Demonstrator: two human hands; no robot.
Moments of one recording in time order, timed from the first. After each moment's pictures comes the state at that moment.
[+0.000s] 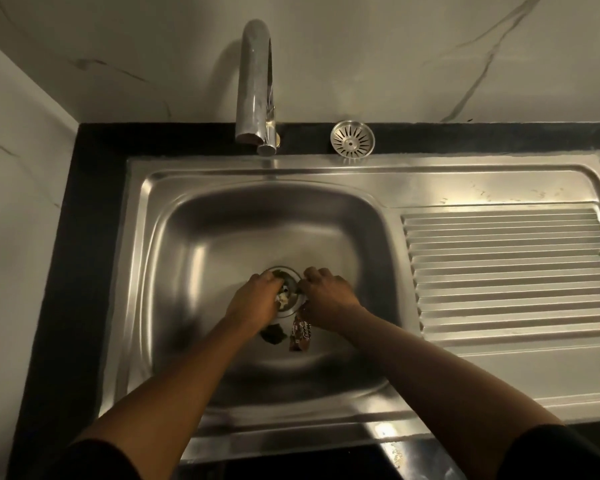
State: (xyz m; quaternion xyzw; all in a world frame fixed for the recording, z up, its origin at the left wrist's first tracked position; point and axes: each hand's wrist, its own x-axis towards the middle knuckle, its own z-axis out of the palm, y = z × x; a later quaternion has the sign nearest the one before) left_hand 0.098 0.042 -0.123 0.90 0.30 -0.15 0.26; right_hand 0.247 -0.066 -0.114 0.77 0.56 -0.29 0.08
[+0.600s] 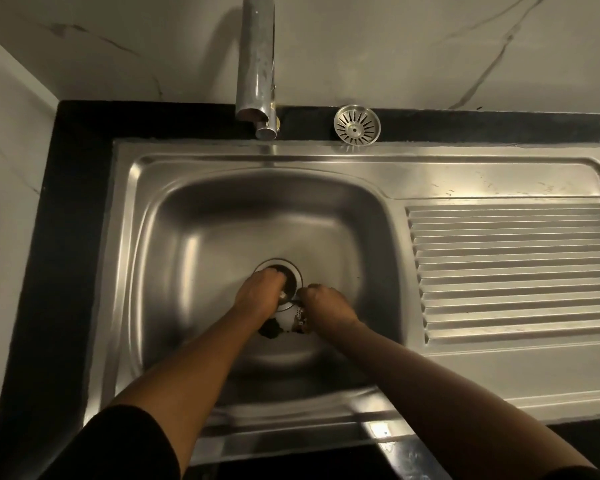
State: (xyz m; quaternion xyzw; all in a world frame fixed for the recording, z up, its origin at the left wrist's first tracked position) left_hand 0.116 0.036 -0.145 0.88 0.35 -0.17 0.28; right_hand 0.227 -0.079 -0.118 0.79 0.49 -0.37 0.04
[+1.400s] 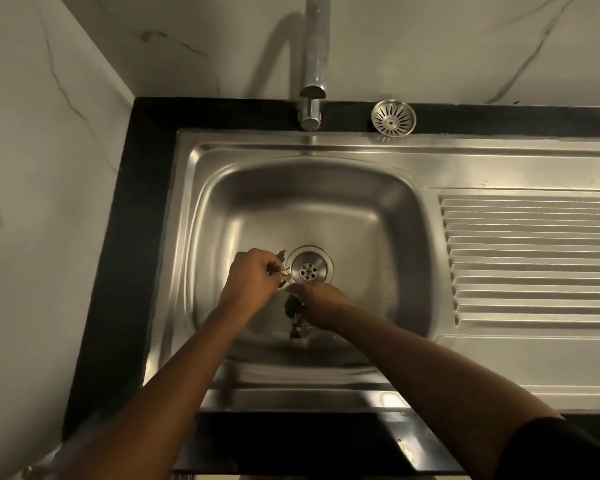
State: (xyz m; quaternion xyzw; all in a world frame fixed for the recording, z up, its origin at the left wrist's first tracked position) left_hand 0.041 0.054 -0.061 0.77 0.49 0.01 0.40; right_hand 0.172 -0.058 -0.120 0.72 0.55 -0.42 0.01
